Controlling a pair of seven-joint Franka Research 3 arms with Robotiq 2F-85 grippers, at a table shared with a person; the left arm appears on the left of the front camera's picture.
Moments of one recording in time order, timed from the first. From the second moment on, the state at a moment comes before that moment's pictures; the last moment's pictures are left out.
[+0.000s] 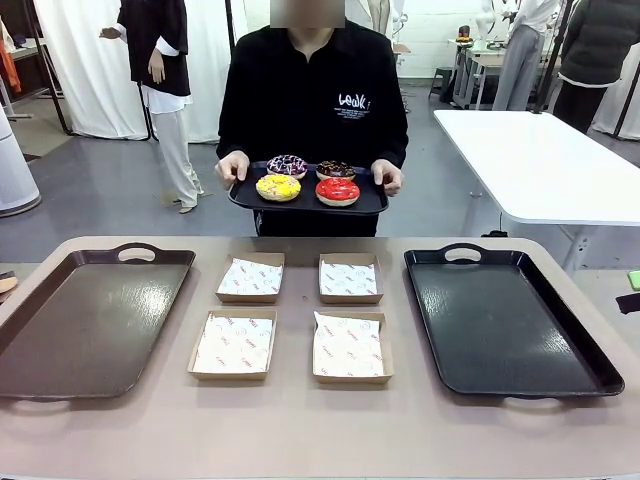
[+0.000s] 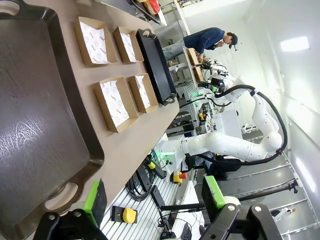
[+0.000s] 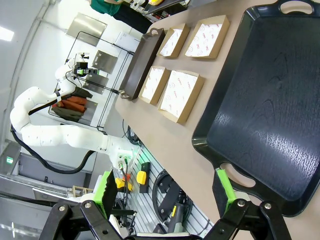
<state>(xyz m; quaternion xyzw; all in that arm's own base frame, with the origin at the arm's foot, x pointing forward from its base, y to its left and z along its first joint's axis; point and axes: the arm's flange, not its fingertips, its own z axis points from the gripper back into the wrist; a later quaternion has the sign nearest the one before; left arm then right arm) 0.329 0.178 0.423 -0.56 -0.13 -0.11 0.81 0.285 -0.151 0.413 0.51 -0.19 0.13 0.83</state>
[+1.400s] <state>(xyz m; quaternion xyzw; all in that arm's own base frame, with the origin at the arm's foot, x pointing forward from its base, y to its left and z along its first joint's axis) 0.330 0.177 0.422 -0.56 -0.13 -0.11 0.81 0.425 0.120 0.489 0.12 -0.17 0.23 0.95</state>
